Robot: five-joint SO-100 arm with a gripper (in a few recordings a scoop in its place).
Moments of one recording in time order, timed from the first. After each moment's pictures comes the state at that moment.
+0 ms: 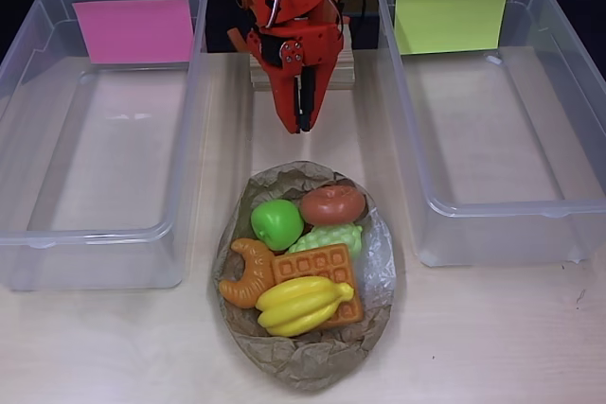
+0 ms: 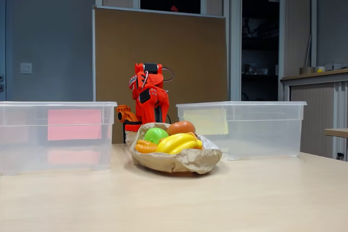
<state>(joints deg) -5.1 190.2 179.6 74.6 53.4</state>
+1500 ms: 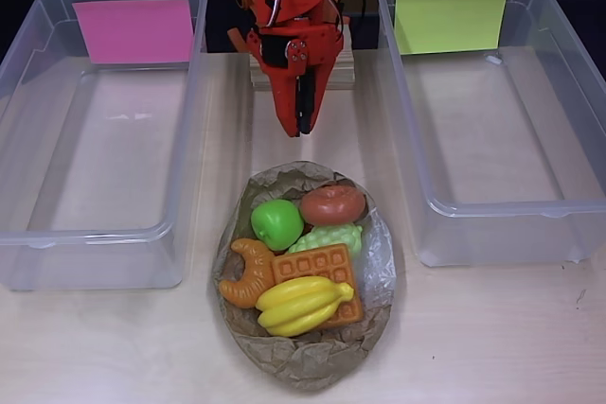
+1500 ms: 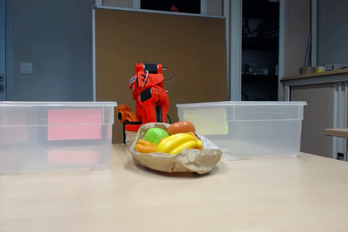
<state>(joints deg) -5.2 190.1 179.1 70.8 40.4</state>
